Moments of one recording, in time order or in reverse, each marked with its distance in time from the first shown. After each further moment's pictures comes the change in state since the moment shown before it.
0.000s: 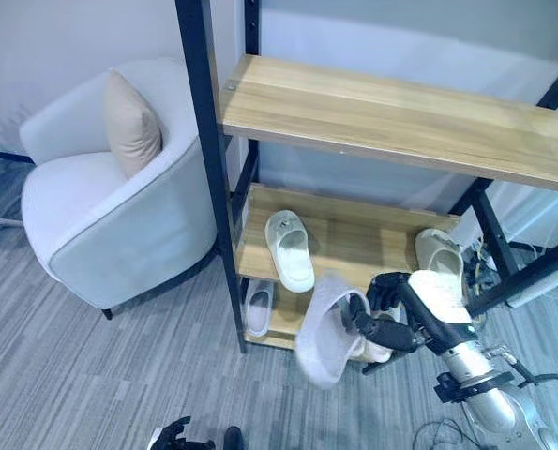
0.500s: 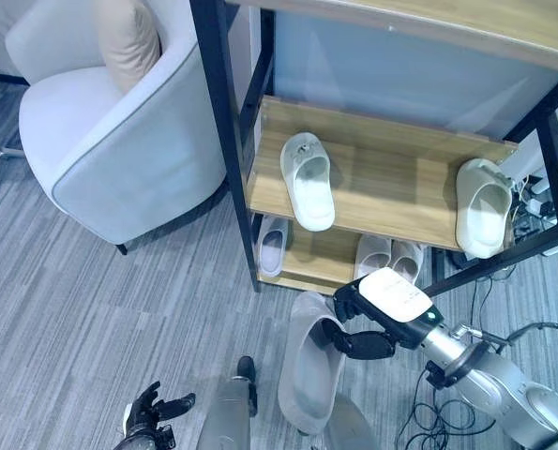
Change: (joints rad) left arm -0.087 0.033 0.041 -0.096 -0.394 -0.055 0.036; right arm -0.280 -0.182 0.223 0.115 -0.061 -0.022 0.002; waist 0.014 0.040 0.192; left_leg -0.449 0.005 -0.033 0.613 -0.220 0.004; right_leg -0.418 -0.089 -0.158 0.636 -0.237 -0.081
